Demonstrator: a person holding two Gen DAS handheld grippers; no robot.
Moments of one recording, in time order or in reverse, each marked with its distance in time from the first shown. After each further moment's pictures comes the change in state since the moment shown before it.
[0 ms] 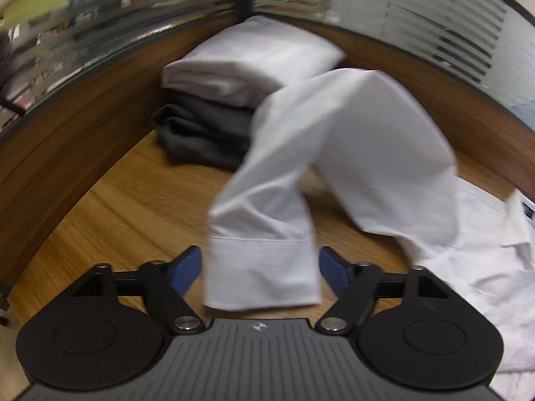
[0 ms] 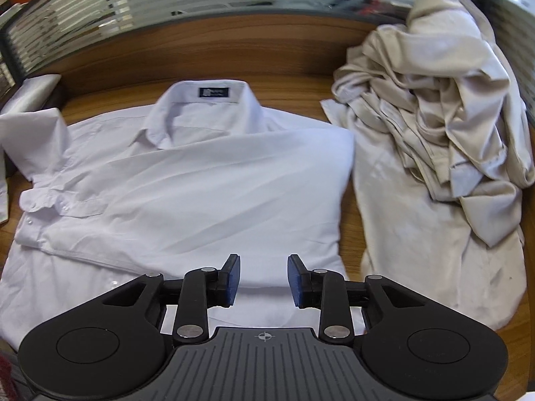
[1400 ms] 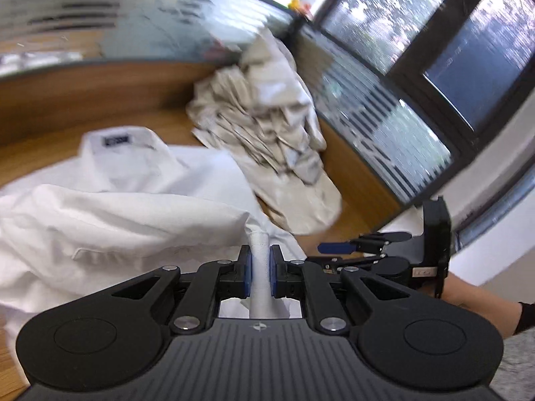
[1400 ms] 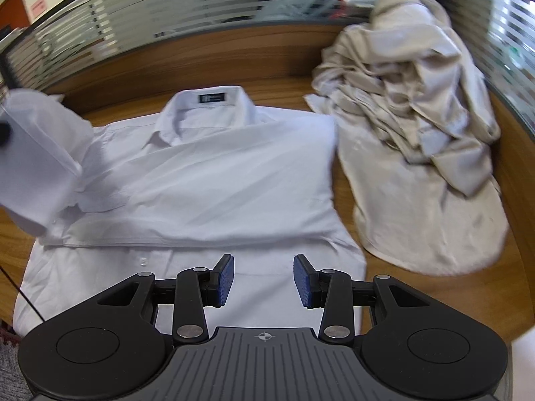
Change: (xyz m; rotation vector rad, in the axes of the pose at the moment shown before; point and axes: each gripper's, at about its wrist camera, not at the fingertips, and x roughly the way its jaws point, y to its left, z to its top) left arm -0.187 -0.289 -0.039 0.729 0.270 -1.107; right arm -0.055 0.007 -0.053 0.136 -0.049 -0.031
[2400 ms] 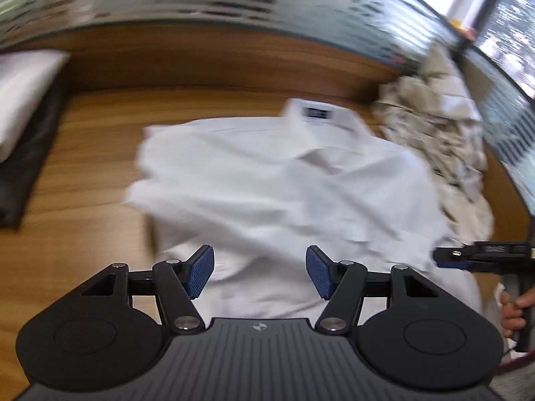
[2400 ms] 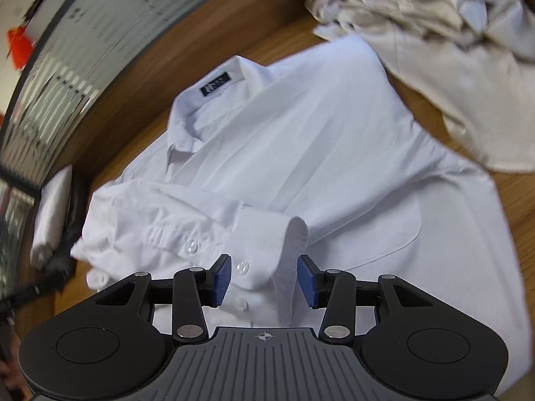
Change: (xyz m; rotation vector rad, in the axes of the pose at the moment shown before) left arm -0.049 0.163 -0.103 -0.256 -0.098 0.534; right arm 0.096 0.016 0.000 0.445 0.078 0.250
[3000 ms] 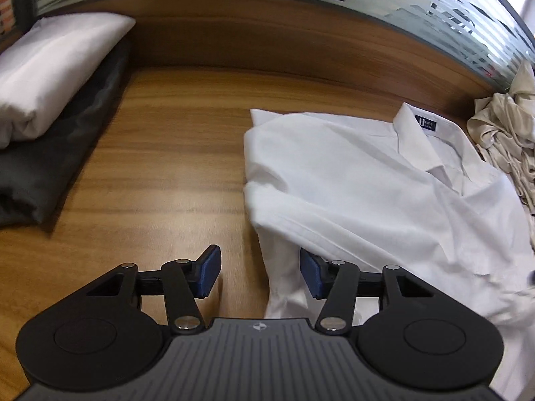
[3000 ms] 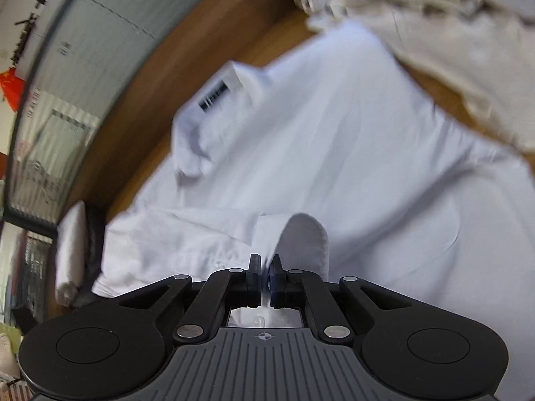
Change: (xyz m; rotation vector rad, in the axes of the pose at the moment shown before) left arm 0.079 0.072 0.018 -0.060 -0.013 0.171; right arm 0.003 0.006 0.022 0.112 -0.029 0.078
